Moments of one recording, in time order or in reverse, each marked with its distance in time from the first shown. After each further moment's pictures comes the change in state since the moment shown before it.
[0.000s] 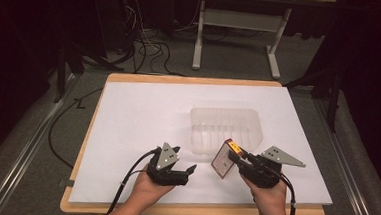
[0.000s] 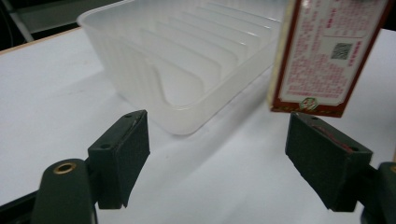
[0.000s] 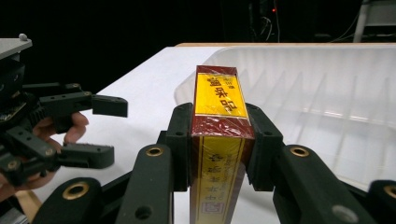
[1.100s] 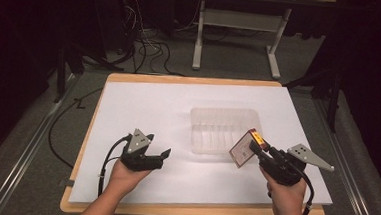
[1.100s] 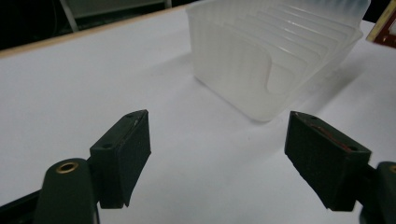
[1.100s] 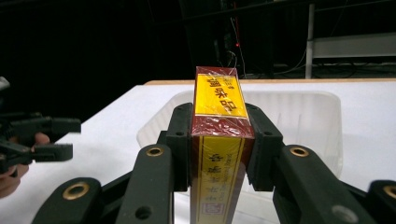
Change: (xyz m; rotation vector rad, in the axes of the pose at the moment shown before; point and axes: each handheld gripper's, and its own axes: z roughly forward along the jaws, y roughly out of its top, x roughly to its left) left arm 0.062 -0.007 -0.032 0.012 0.090 -0.086; right arm -0.021 0.020 -0.036 -0.138 -0.120 0.025
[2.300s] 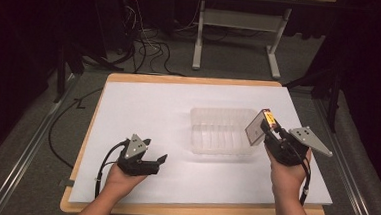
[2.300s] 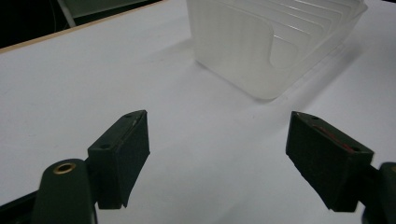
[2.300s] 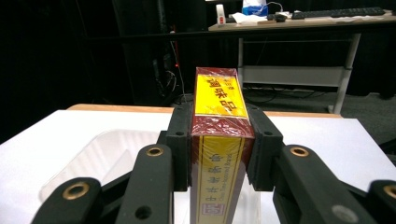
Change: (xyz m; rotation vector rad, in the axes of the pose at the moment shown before) left arm 0.001 -0.016 -0.003 0.020 0.002 0.059; right arm -0.012 0.029 0.026 -0.078 -0.269 -0.081
